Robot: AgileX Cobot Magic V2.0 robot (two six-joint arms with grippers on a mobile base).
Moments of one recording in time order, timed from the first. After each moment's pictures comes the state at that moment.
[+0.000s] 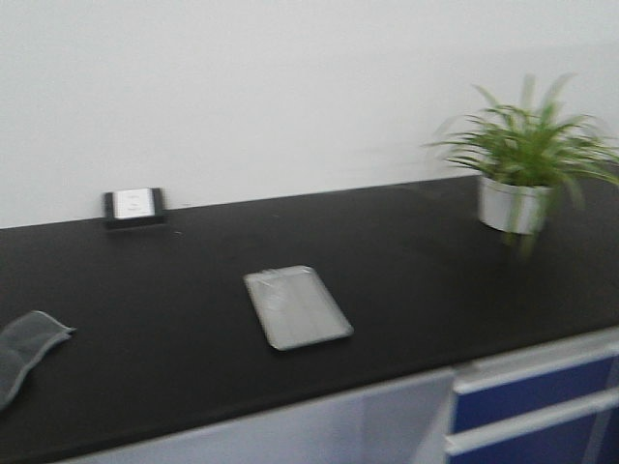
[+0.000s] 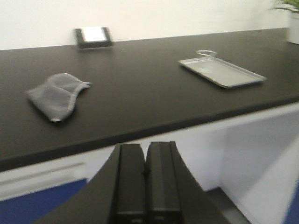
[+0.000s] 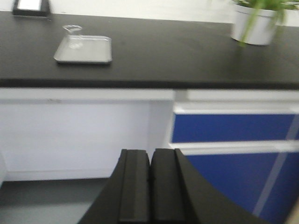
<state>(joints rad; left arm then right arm) -0.09 -0.01 0.03 0.15 0.20 -0.22 0.16 -0.01 0.03 -0.07 0.29 -0.02</state>
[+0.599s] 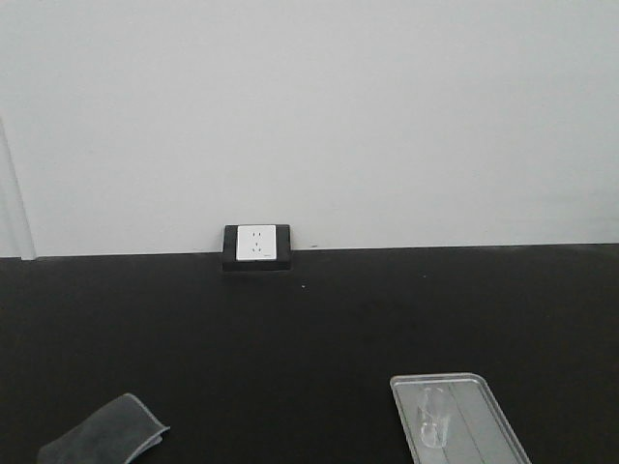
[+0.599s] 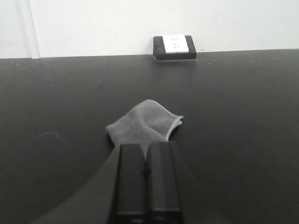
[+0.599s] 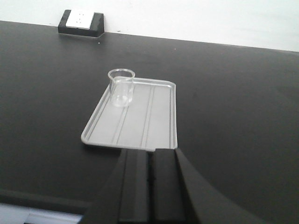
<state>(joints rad) -0.09 -0.01 0.03 0.15 0.20 -0.22 0.16 -0.01 0.03 -0.07 0.29 -0.02</state>
